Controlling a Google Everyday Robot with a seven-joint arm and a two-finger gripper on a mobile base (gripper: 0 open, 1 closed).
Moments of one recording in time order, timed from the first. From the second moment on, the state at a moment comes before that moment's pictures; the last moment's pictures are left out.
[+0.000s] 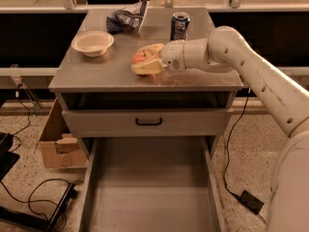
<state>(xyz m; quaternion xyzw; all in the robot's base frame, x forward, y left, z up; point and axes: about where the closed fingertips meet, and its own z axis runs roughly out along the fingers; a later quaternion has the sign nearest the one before) 0.720 0.031 0.856 -0.51 0.61 0.34 0.50</state>
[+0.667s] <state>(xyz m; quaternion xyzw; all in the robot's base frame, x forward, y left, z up) 0.720 0.035 0.856 -0.51 0.61 0.34 0.50</state>
